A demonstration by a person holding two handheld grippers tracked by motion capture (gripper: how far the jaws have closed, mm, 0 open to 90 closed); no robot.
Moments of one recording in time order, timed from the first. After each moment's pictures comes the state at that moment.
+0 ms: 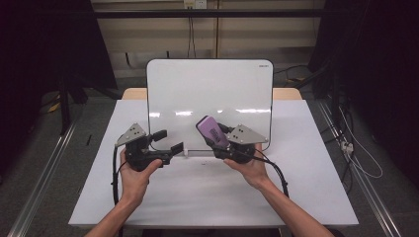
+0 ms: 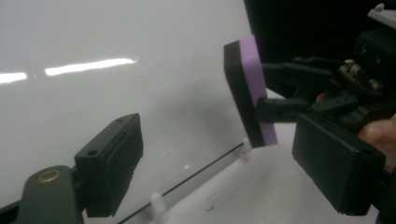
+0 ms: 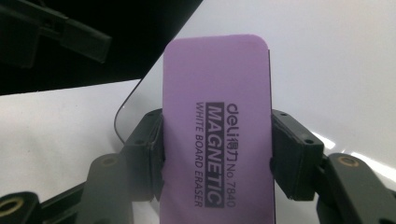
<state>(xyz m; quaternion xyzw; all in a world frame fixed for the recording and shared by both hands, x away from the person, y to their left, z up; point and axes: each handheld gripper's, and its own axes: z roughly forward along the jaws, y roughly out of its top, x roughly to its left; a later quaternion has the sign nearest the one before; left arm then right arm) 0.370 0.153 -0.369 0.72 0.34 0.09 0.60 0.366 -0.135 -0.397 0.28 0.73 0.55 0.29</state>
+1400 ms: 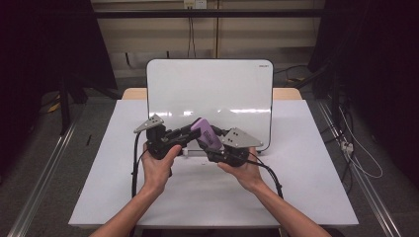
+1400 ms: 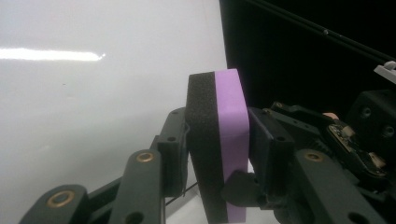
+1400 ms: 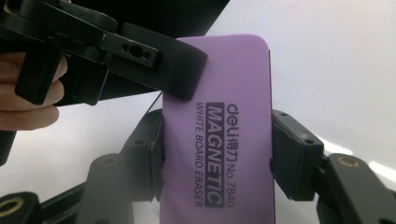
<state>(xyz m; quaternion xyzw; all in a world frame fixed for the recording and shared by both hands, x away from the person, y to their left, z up) 0.391 0.111 -0.373 0.68 0.37 0.01 0.64 0.360 -0.120 -0.396 0.27 0.72 0.58 0.27</state>
